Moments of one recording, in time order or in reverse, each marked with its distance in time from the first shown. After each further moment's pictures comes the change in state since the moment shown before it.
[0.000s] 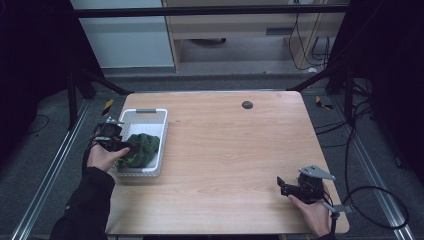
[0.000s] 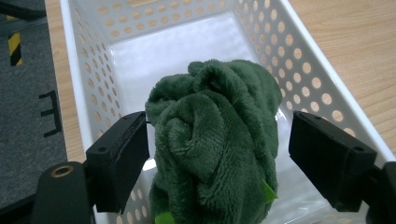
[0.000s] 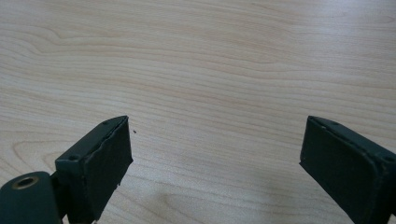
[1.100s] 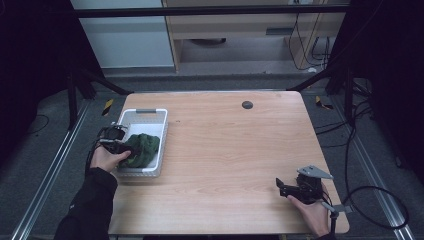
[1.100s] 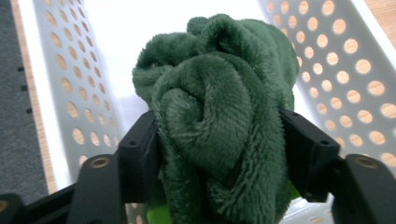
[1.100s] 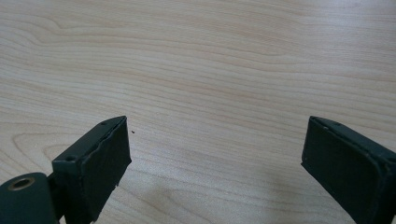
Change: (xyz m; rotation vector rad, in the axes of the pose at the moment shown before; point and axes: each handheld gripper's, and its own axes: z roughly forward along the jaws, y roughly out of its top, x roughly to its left) left arm 0.007 -0.010 0.024 0.113 -0.044 -0.026; right arm 0.001 -0.002 0.004 0.026 0.008 -0.013
